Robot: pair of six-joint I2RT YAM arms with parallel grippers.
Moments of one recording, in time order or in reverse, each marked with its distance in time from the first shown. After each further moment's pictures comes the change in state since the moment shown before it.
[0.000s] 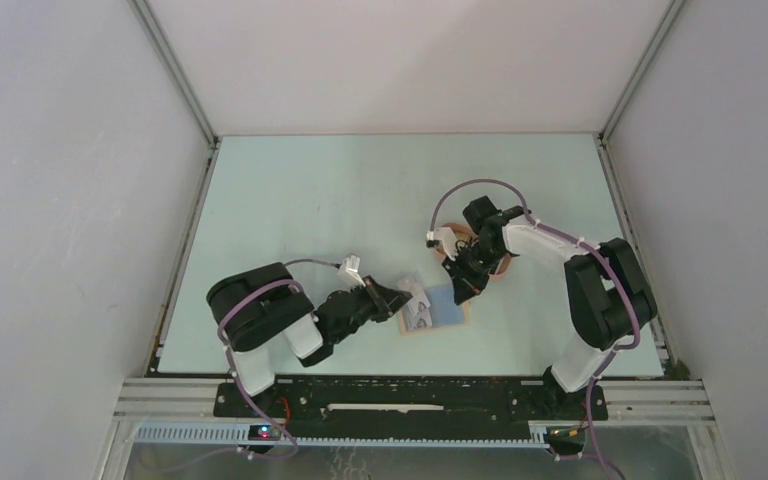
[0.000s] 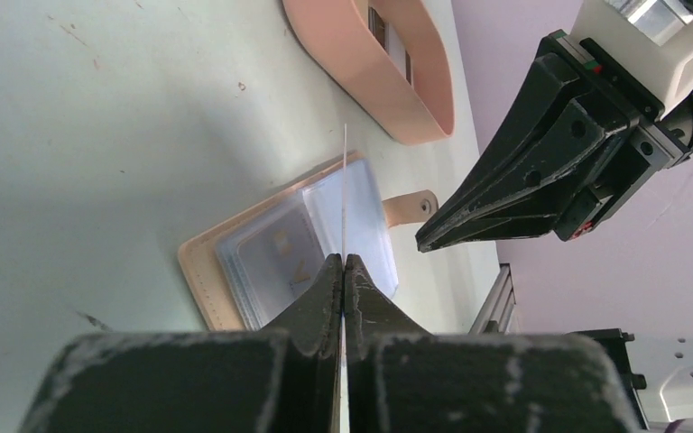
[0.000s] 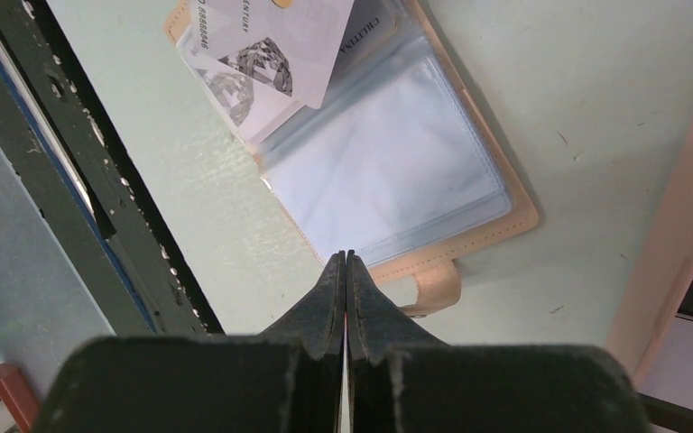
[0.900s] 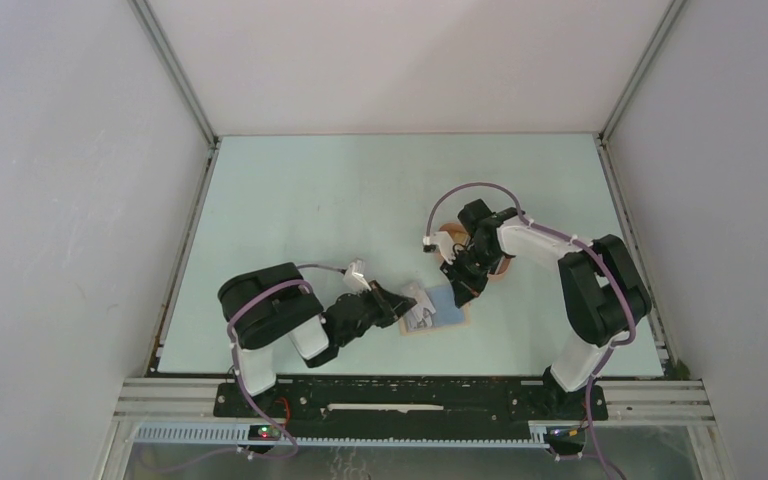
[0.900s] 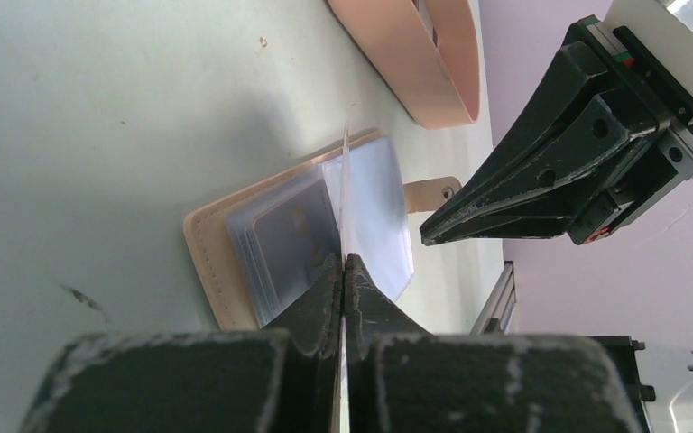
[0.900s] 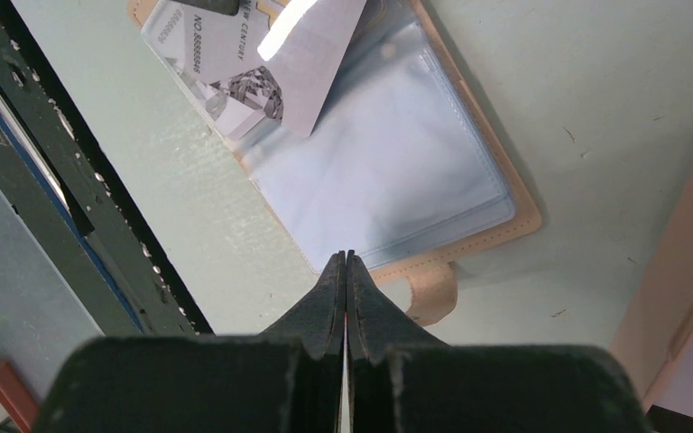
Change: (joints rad) left arm -0.045 0.056 0.028 -0.035 -0.040 -0.064; right arm 0.026 0.032 0.000 0.000 0.055 0.003
